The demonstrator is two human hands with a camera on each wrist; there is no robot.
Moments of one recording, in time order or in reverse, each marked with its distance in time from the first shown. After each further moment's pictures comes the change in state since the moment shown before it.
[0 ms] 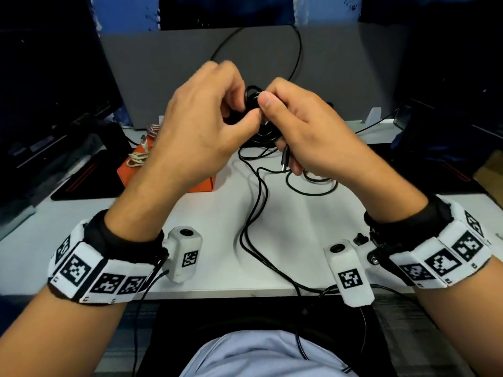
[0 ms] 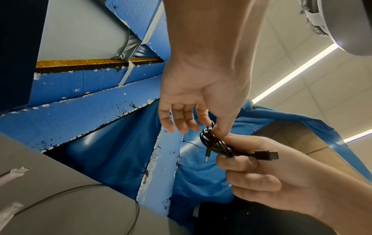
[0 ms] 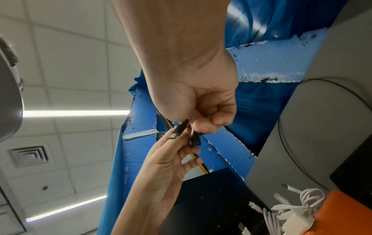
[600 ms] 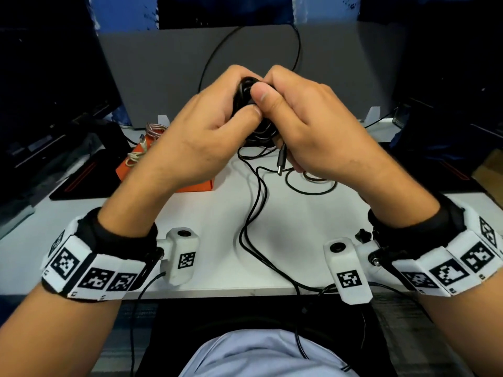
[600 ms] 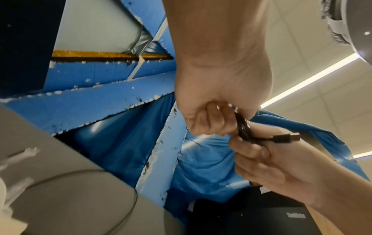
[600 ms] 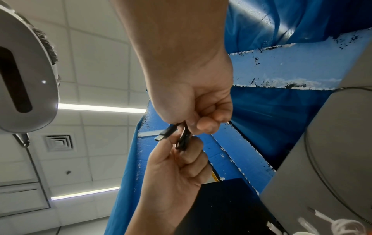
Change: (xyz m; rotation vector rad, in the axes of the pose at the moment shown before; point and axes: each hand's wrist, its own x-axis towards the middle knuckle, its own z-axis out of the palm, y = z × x) left_hand -0.002 0.007 -0.008 -0.292 -0.235 0.017; right_hand -0.009 -0.022 -0.006 -0.215 0.051 -0.105
